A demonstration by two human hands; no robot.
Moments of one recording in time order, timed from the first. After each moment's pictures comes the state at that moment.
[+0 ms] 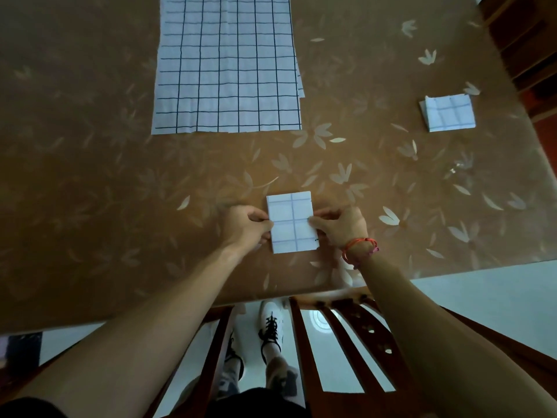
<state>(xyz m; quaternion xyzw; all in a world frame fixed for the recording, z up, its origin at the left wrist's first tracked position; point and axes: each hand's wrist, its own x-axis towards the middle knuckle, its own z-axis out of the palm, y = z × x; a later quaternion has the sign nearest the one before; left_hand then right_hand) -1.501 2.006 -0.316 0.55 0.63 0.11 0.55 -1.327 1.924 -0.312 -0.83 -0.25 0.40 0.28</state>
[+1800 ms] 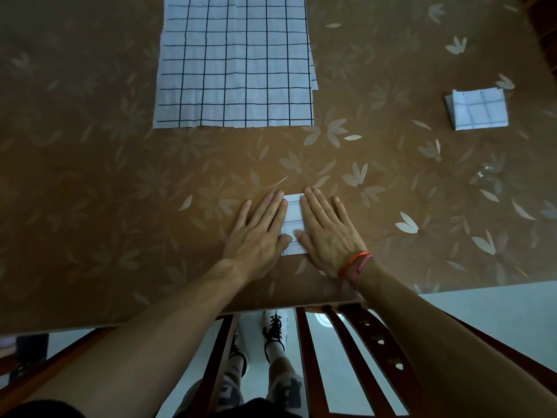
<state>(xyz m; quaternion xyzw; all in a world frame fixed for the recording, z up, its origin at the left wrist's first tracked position) -1.515 2.001 -0.363 0.93 0.34 -0.08 0.09 -1.340 1.926 -0.349 -0.72 -0.68 0.15 -0.06</state>
